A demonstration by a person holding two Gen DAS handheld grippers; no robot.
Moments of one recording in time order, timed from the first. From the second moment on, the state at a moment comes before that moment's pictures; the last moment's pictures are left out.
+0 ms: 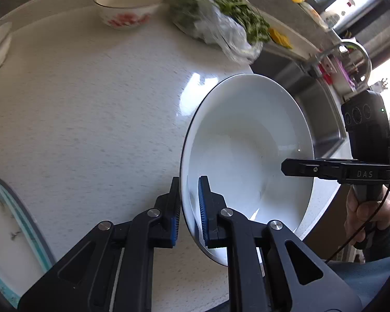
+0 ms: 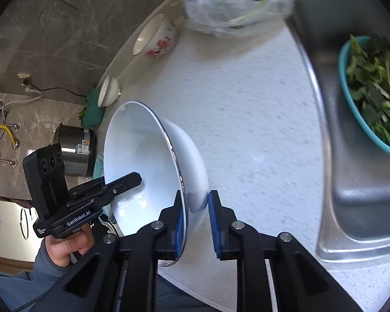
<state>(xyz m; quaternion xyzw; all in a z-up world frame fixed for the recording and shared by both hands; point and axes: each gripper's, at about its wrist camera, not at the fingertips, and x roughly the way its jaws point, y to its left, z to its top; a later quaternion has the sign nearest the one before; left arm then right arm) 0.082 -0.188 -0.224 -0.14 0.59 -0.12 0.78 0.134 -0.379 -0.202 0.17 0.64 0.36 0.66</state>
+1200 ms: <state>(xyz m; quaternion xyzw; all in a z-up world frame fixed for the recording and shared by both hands) 0.065 -0.098 -0.209 -0.20 0.57 -0.04 0.80 0.149 -0.335 -0.201 0.18 0.64 0.38 0.65</state>
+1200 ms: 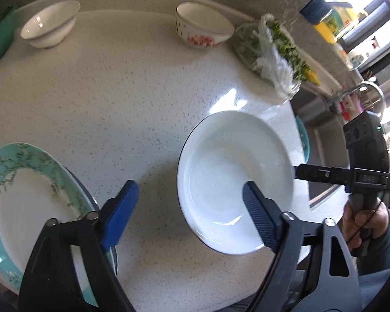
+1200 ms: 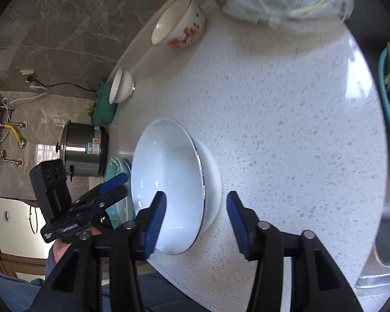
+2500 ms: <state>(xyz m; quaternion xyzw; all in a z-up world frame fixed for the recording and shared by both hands) 0.234 0.251 -0.247 -0.17 0.55 0.05 0.82 0.295 0.053 -0.191 0.05 0.66 0.37 0.66</state>
